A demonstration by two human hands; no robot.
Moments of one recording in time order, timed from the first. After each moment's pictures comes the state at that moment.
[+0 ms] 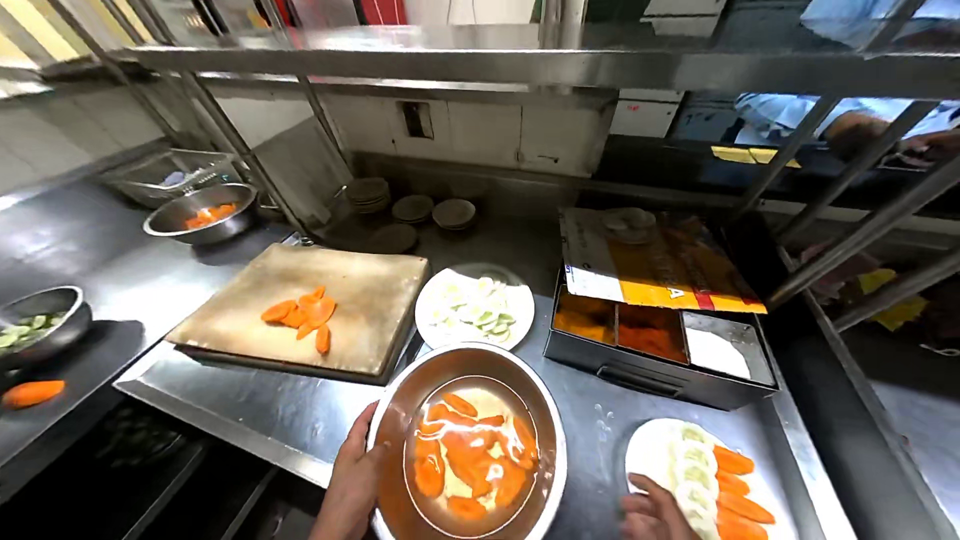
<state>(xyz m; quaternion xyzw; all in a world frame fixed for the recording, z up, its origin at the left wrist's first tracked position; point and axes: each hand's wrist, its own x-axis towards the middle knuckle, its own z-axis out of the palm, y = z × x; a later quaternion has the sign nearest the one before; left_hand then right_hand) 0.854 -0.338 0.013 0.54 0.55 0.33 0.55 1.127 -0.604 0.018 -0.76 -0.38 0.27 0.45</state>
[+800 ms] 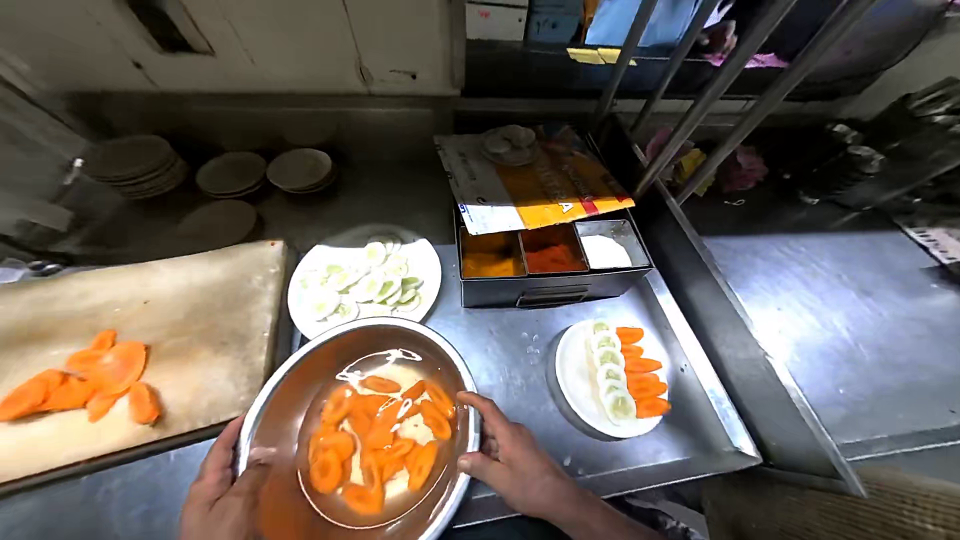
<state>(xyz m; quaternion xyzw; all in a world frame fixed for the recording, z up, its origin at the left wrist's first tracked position) 0.828 -0.274 0.015 0.68 0.46 0.26 0.51 1.065 -0.509 0.011 -0.67 -0.37 0.46 0.46</state>
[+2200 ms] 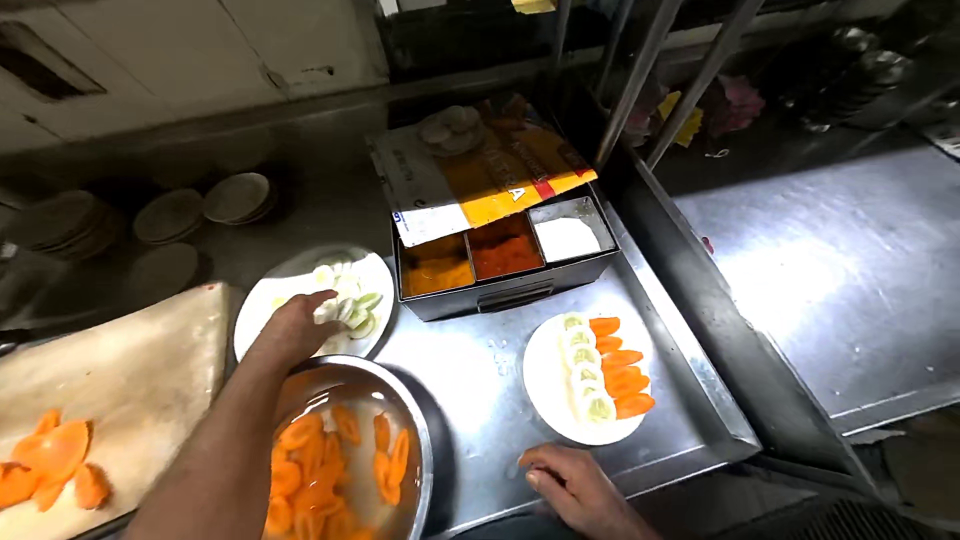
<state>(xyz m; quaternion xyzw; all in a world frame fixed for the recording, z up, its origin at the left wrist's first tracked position) 1.071 -0.173 0.038 0.91 0.34 -0.07 0.22 1.110 -0.628 -0.062 -0.71 -0.42 0.24 0.51</state>
